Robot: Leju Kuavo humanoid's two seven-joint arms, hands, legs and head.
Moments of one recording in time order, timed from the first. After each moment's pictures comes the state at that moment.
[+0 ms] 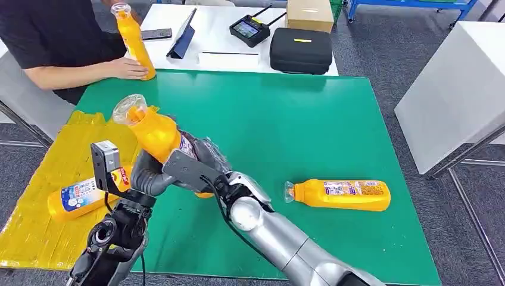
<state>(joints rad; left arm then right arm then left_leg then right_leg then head) -0.23 0.04 -0.44 -1.41 0.41 0.00 -0.26 -0.57 0.29 0.66 -0.83 0.36 0.01 -0.07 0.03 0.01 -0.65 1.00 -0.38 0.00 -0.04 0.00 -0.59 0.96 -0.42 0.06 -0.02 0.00</state>
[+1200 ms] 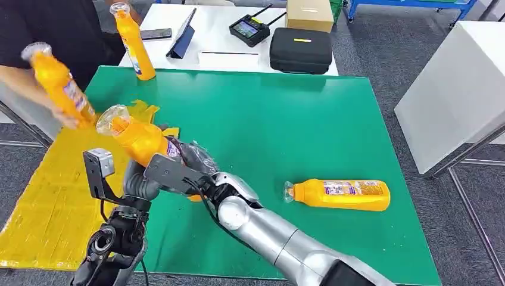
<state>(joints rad) -0.16 0.00 -0.37 -1.42 0.32 0.10 -0.27 -0.66 0.32 0.82 -0.70 0.25 -0.04 -0.04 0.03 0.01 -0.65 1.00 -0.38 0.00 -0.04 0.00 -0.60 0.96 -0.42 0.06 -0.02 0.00</state>
